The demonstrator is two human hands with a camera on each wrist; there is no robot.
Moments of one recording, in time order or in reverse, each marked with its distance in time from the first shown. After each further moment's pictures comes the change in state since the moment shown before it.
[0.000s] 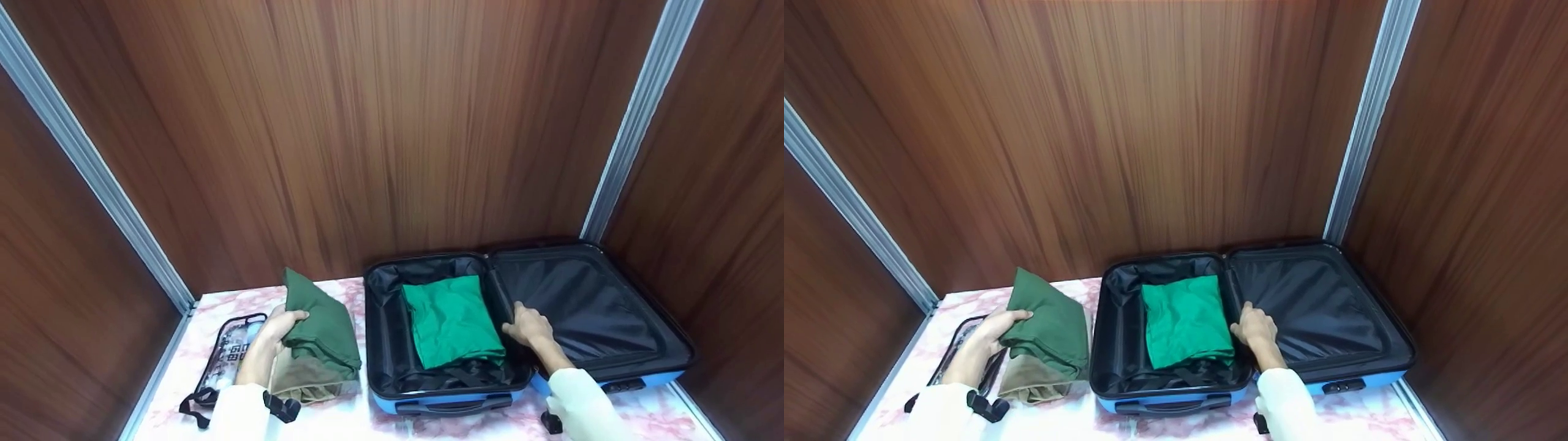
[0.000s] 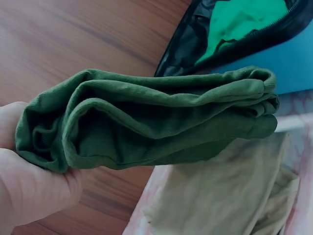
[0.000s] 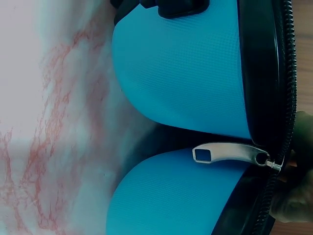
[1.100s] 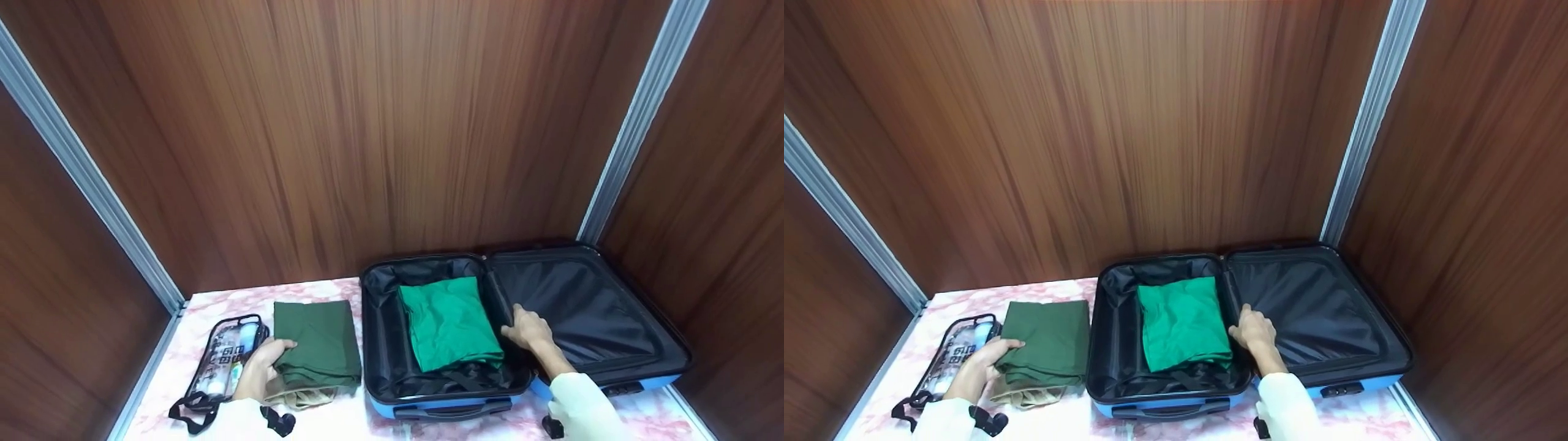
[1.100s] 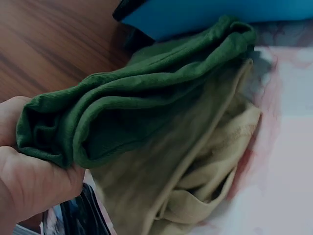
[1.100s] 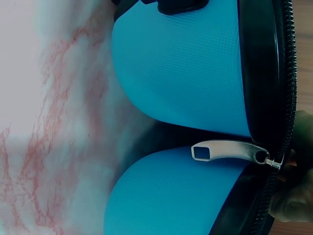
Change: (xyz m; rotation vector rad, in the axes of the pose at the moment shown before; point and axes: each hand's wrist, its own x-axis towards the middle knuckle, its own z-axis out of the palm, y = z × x) left_hand 0.018 -0.076 -0.031 0.059 0.145 -0.259; right_hand 0.000 -0.002 -0.002 -0.002 -0.022 0.018
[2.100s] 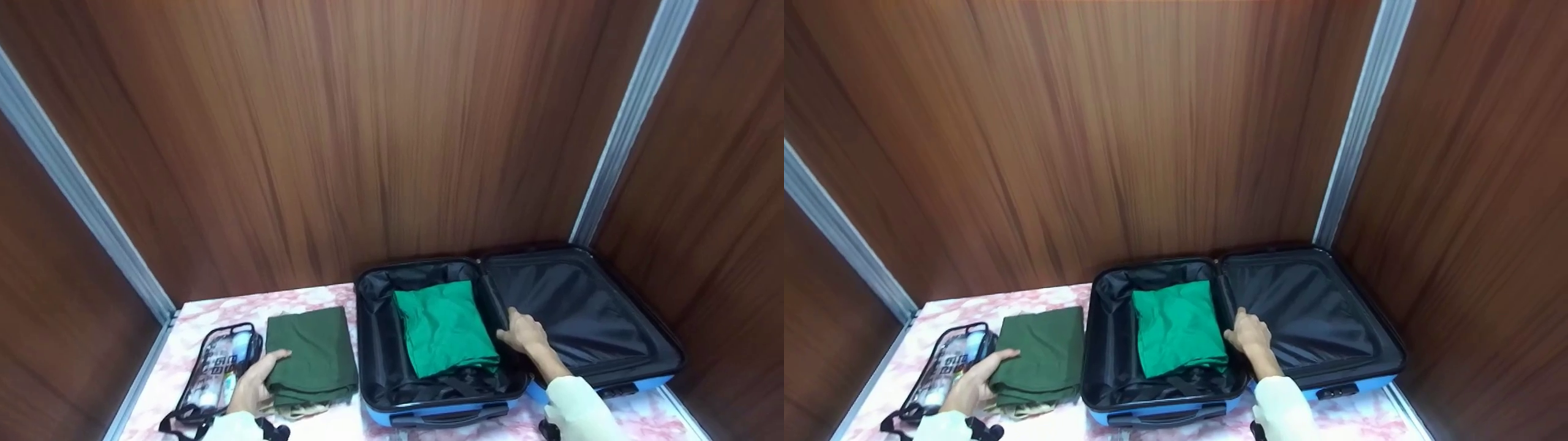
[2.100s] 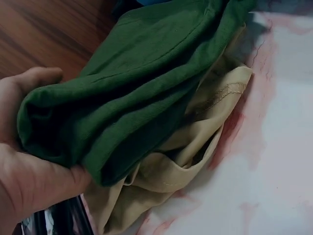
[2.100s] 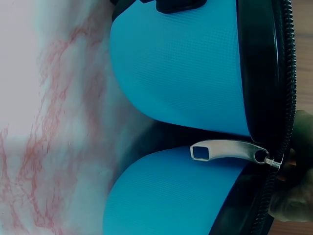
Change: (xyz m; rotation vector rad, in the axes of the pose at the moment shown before) left_hand 0.014 -0.019 -0.012 0.050 0.012 -0.348; right_hand 0.000 0.001 0.002 0.021 0.008 0.010
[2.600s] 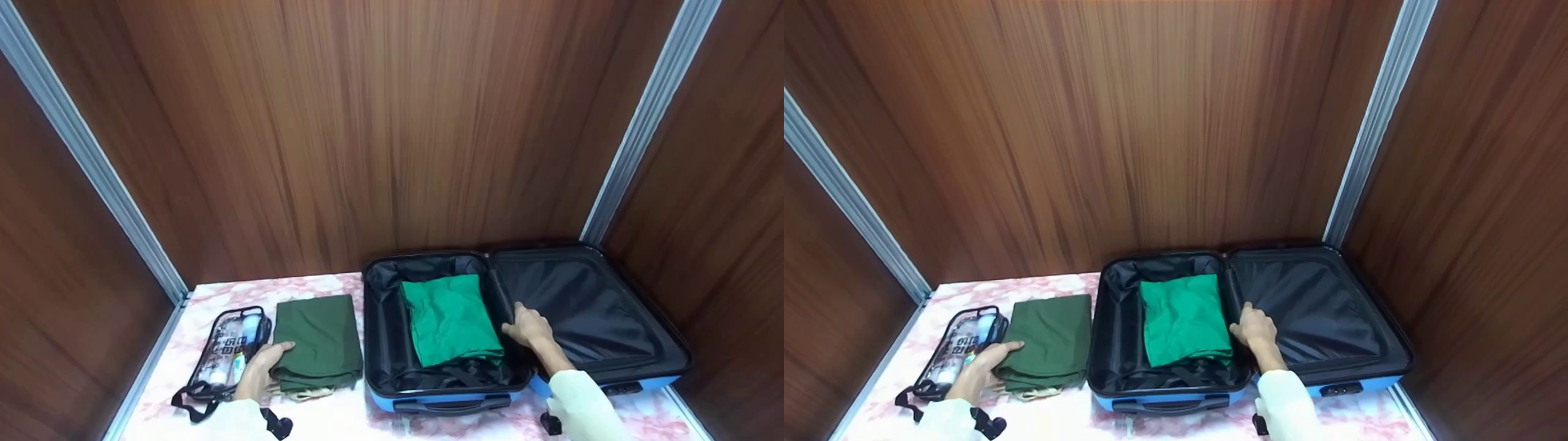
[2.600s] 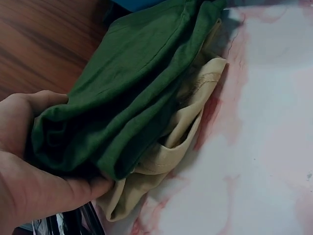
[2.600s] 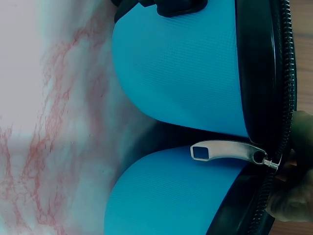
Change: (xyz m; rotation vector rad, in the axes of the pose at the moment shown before) left_hand -0.014 -0.011 0.002 0.079 0.068 0.274; right_hand 0.002 -0.001 -0.002 -0.018 -0.029 -0.006
